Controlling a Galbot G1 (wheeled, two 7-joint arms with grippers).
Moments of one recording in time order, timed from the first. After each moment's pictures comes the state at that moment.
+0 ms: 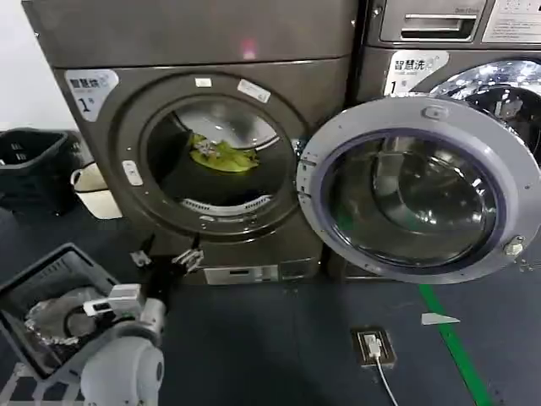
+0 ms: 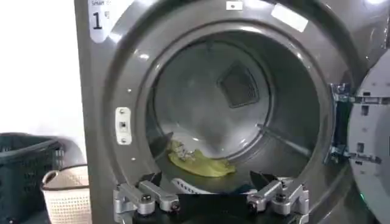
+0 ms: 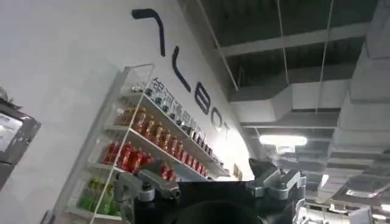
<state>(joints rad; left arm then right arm) 1.21 -1.57 -0.52 -2.25 0.05 0.61 0.03 -1.66 0.91 2.13 1.91 0.57 -0.25 0.02</state>
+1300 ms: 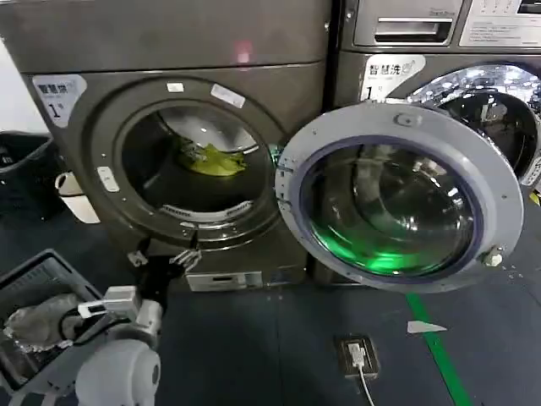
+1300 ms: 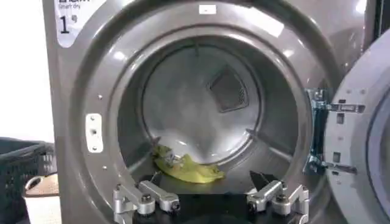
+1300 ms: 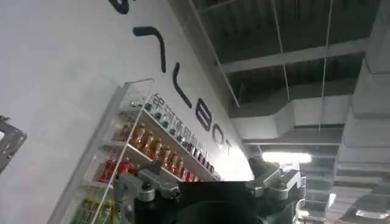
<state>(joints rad) 1.22 -1.56 -0.53 -2.27 0.05 0.61 0.03 -1.67 0.92 2.13 1.91 0.58 -0.16 0.02</state>
